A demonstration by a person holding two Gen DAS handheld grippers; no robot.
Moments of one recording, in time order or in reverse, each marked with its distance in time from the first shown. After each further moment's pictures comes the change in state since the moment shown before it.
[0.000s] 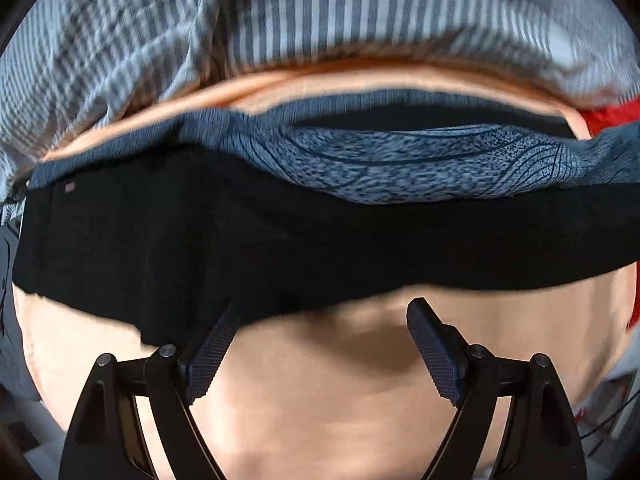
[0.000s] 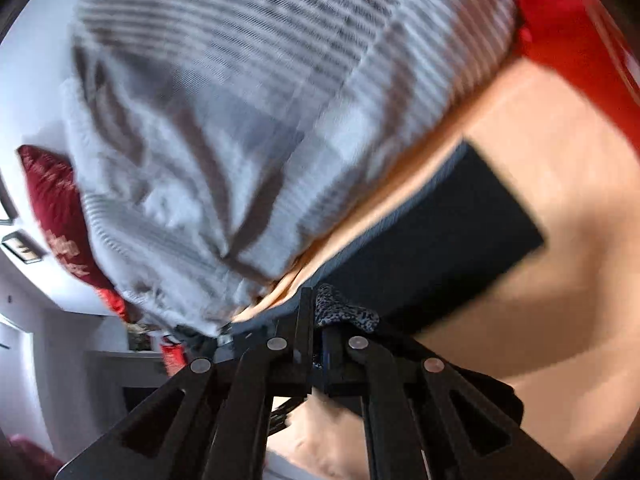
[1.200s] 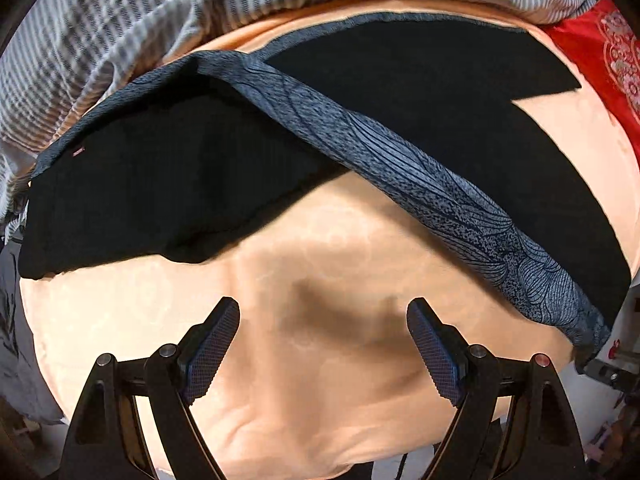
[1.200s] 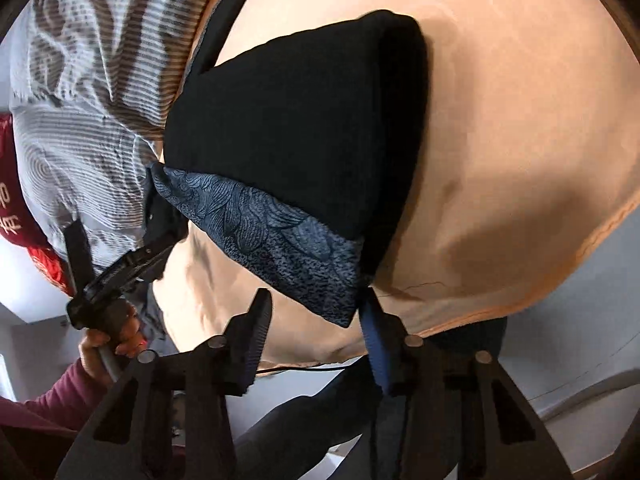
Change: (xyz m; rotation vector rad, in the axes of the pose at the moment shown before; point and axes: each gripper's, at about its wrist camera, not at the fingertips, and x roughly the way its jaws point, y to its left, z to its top) left arm 0.006 0.039 -0.113 0.204 0.048 0.013; right arm 0.024 -0.103 -0.341 0.214 0.123 -0.160
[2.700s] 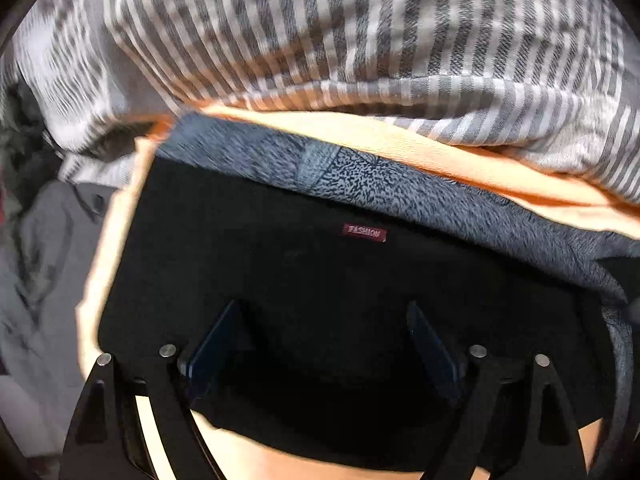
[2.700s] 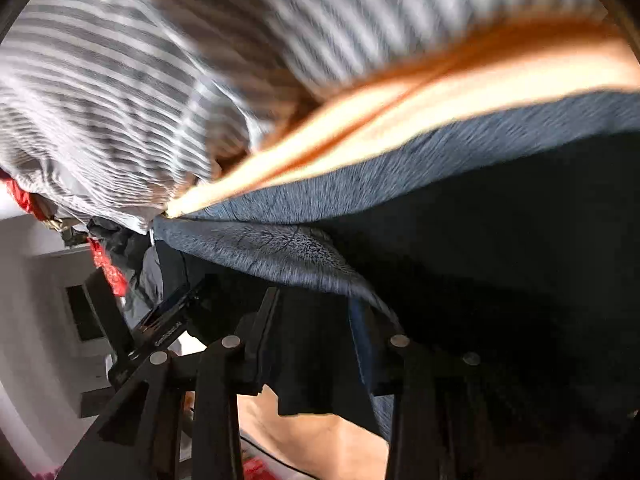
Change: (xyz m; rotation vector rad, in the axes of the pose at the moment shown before) left arm 0.032 0.276 0.074 -0.443 -0.081 0.206; right arm 0.264 0.337 0.176 -0.425 0.268 -0.099
